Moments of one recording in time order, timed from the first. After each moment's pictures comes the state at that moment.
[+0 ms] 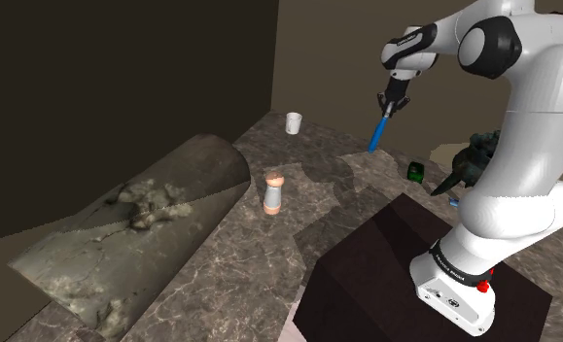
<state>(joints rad) -0.41 0.46 -0.29 -1.67 0.08 2.07 0.21</state>
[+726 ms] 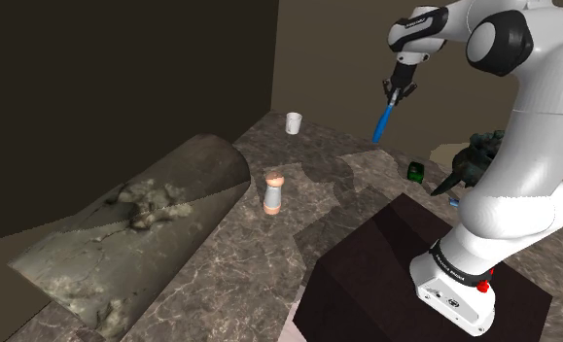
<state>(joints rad) -0.41 0.41 -0.30 -1.59 0.07 1.94 0.21</state>
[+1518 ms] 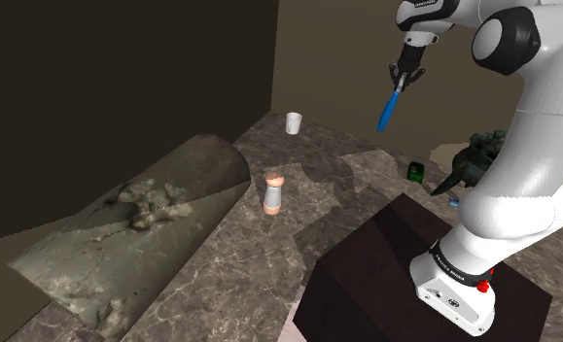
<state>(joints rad) -0.41 0.38 -0.30 -1.47 0.06 1.79 0.21</state>
